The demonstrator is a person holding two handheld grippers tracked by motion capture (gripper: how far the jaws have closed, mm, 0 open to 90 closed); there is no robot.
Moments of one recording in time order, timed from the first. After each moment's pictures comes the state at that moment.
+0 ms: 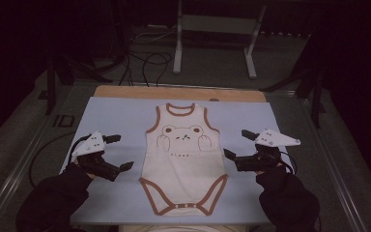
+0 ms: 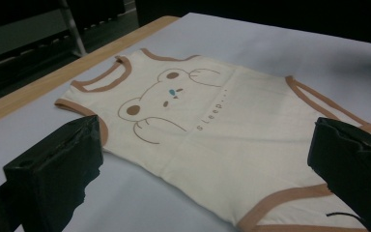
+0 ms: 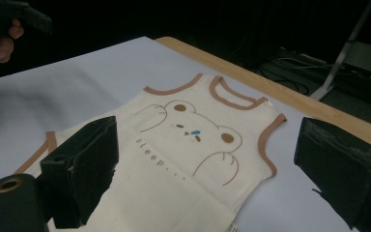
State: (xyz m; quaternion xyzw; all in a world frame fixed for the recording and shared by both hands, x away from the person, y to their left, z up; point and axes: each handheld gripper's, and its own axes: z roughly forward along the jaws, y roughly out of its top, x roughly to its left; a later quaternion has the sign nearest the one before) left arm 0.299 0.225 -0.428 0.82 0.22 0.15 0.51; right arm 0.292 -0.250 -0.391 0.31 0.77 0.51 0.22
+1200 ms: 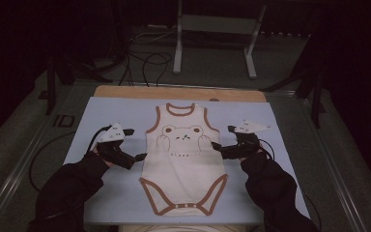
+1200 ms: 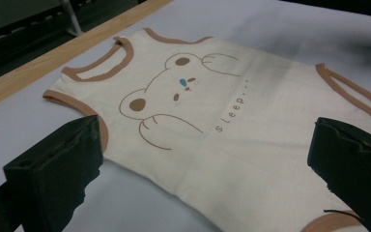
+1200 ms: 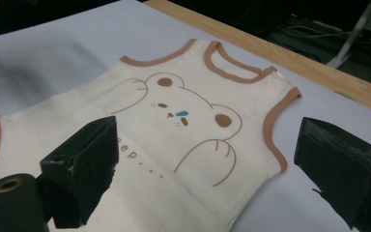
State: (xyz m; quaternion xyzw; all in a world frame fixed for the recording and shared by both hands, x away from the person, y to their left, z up) left arm 0.342 0.193 -0.450 0.84 0.23 0.14 0.47; right arm 0.354 -0.230 -0.442 0.32 0.80 0.47 0.19
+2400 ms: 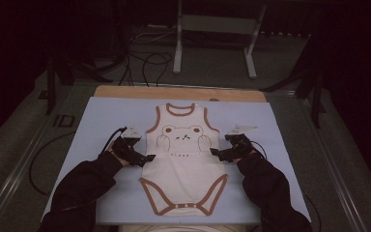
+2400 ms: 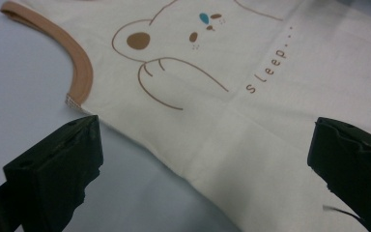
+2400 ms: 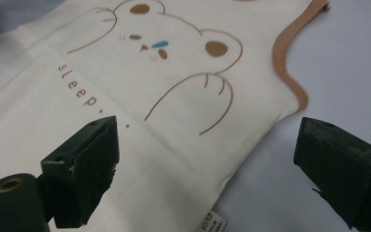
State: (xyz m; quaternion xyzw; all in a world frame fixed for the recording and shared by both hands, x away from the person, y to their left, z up) left arm 0.372 0.165 -0.496 0.87 0.31 0.10 0.37; right arm 0.384 -0.233 -0.503 0.36 0.83 0.41 0.13
